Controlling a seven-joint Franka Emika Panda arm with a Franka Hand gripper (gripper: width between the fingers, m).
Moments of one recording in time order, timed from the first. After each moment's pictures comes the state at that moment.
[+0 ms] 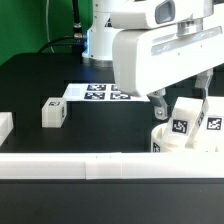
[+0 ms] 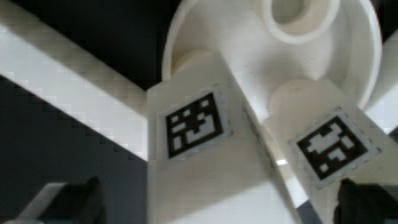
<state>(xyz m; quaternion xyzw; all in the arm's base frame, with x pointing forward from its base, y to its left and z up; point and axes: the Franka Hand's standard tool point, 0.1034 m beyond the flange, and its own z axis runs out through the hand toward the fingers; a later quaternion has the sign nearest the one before) 0.643 0.072 0.088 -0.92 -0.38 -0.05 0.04</state>
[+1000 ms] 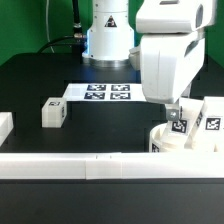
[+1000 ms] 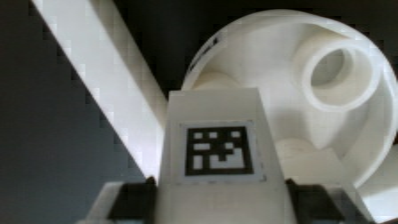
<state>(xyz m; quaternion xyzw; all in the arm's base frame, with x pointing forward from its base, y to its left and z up) 0.641 0.068 0.080 -0.85 -0.53 -0.04 0.00</state>
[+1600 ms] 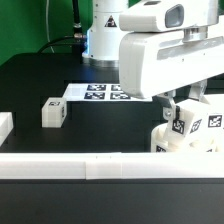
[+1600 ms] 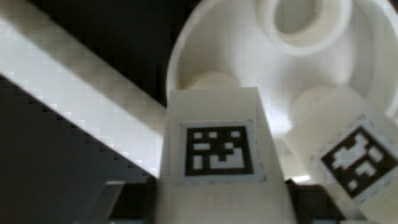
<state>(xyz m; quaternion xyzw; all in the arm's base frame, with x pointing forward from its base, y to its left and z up) 0.642 0.076 0.079 -0.96 -0.29 -0.06 0.01</state>
